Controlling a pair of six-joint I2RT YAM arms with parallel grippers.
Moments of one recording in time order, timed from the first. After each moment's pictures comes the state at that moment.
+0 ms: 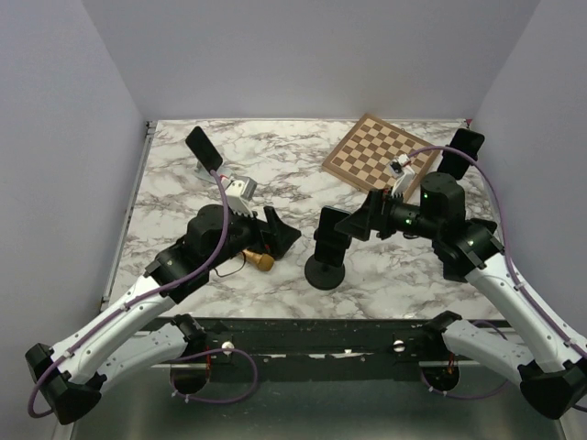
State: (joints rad) left arm -0.79 0.80 0.82 -0.30 0.04 -0.61; right arm 0.52 0.93 0.98 -0.43 -0.47 0.55
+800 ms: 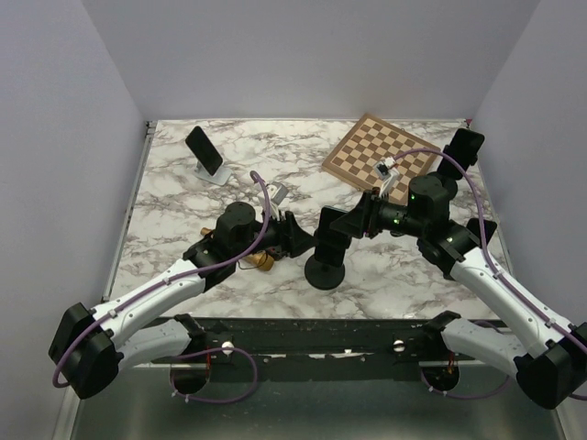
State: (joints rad) left arm -0.76 1.02 0.67 0.11 0.33 -0.59; right arm 0.52 1.00 0.85 -0.17 -0.57 0.54
